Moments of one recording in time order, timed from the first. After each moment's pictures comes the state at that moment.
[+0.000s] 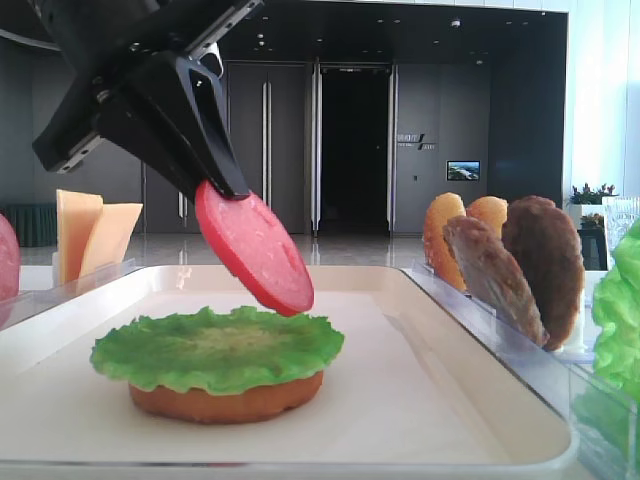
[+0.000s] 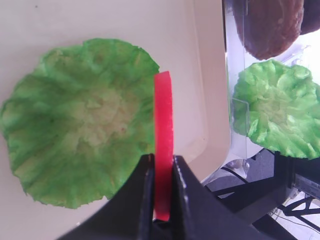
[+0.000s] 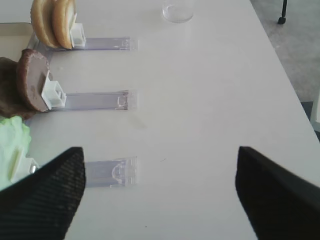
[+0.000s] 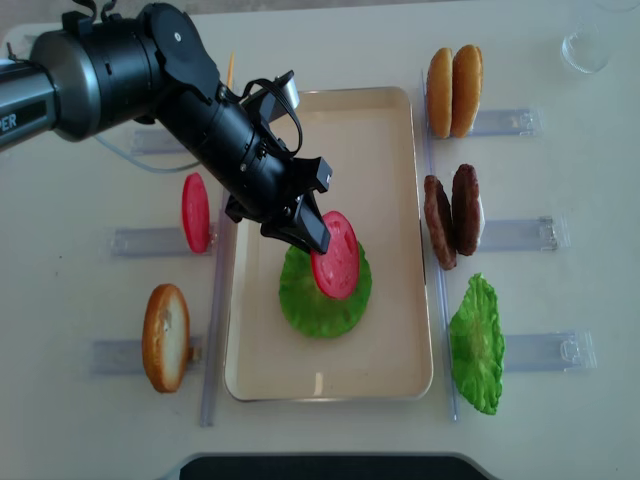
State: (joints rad) left arm -0.44 1.79 -1.15 -0.71 0.97 0.19; right arm -0.01 -0.01 -0.51 0.02 1.13 -0.05
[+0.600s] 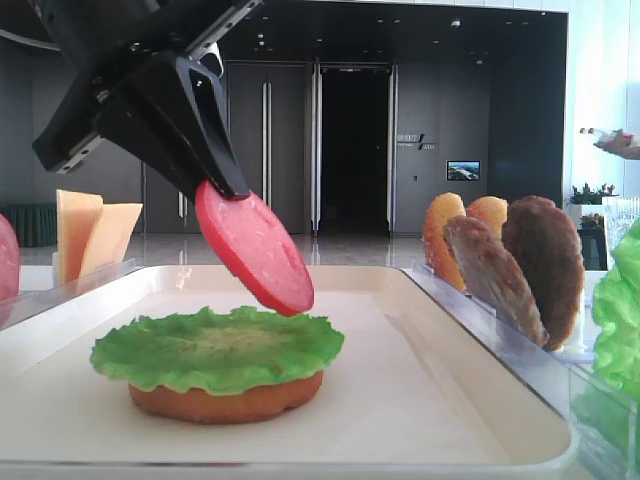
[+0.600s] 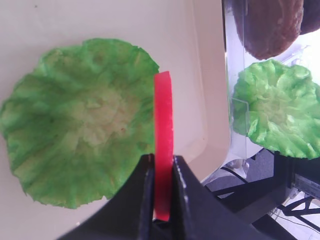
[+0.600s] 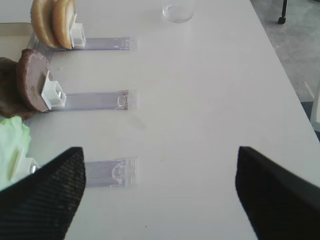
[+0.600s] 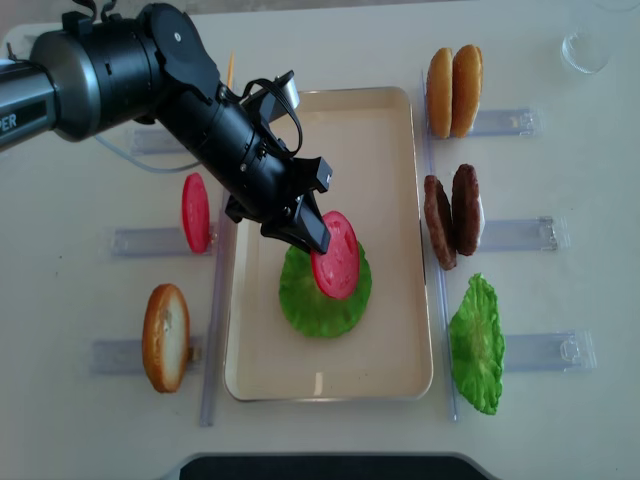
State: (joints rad) left arm -0.44 1.79 -1.15 -0.71 0.97 0.19; right arm -0.01 -0.01 -0.51 0.02 1.13 -0.05
